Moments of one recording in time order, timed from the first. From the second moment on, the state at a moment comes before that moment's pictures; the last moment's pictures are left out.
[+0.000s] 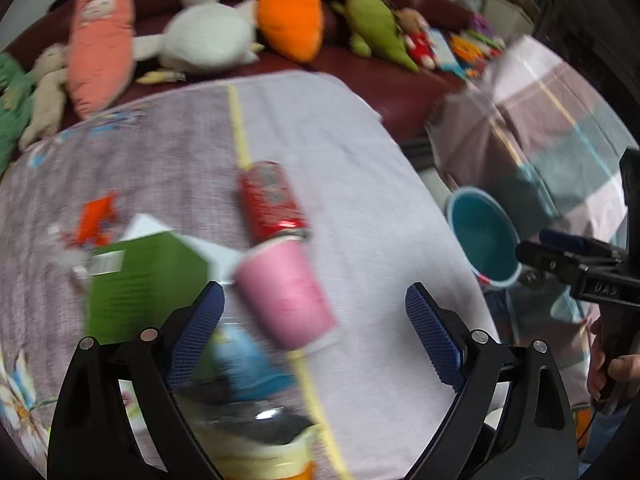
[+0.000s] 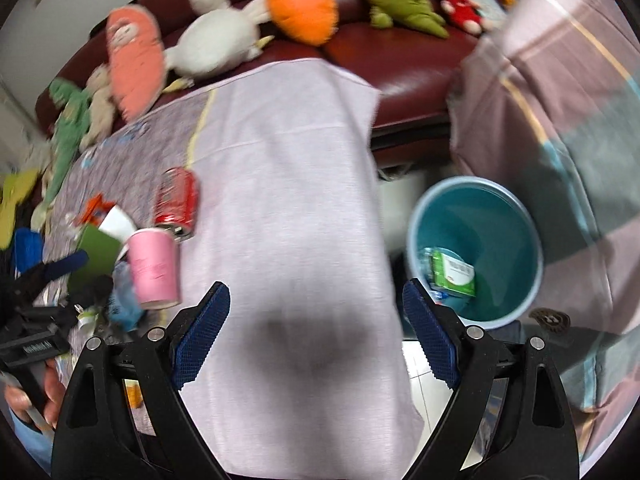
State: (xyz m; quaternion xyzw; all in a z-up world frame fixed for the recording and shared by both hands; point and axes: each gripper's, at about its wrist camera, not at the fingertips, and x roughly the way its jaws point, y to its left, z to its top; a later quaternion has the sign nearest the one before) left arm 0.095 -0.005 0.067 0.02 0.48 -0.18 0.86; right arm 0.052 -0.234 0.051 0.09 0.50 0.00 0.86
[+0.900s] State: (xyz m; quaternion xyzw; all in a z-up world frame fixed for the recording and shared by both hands) left arm 0.130 0.151 0.009 -0.11 0.49 -0.21 0.84; right arm 0.123 -0.084 0.011 0.03 0.57 0.09 0.82
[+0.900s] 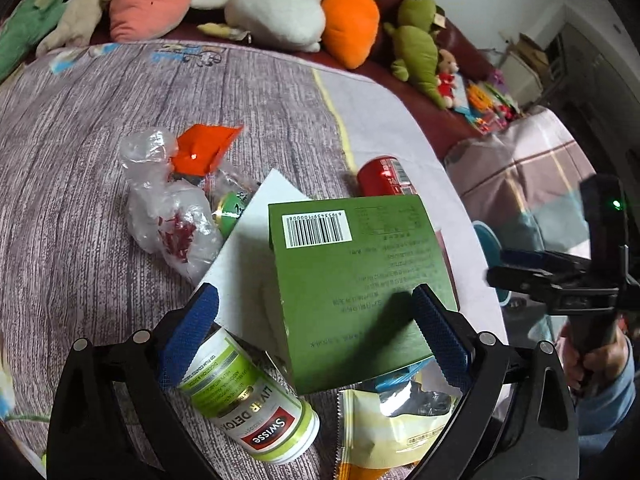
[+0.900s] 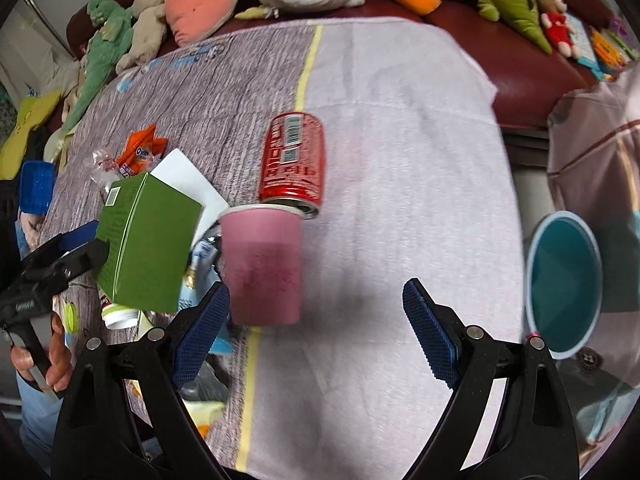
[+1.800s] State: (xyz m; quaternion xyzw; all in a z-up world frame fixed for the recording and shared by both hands) left arm 0.107 0.092 0.013 -0.07 0.47 -0.28 0.83; right arm 0.112 -0.111 -0.031 0.08 0.59 0.12 0.79
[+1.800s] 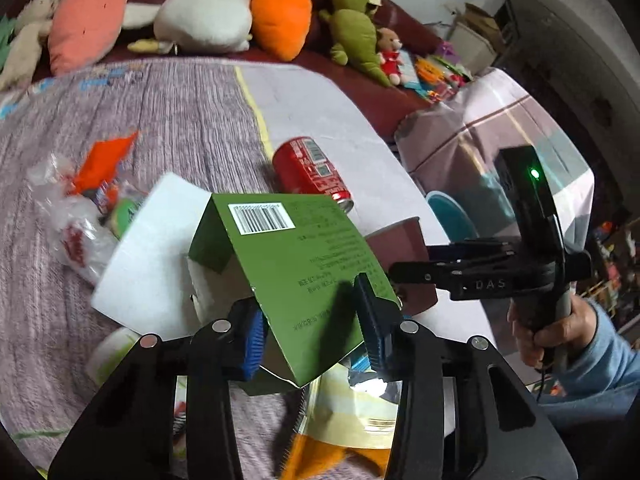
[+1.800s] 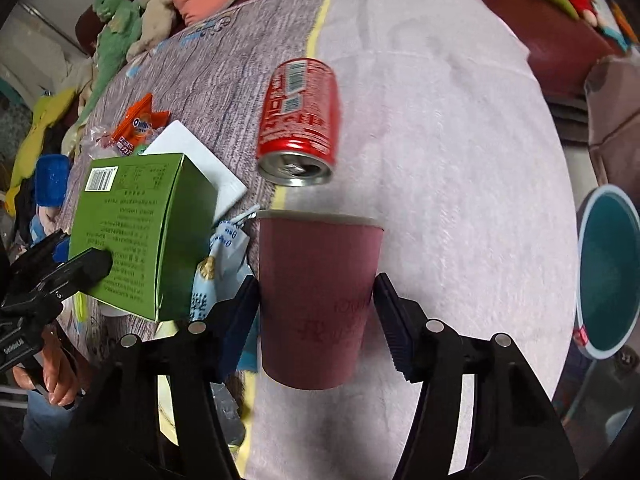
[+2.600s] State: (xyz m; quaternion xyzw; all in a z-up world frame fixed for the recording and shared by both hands) left arm 0.107 0.044 0.060 -0.06 0.46 -0.20 0.86; right arm 0.089 -0.178 -0.025 0.19 0.54 0.16 0.80
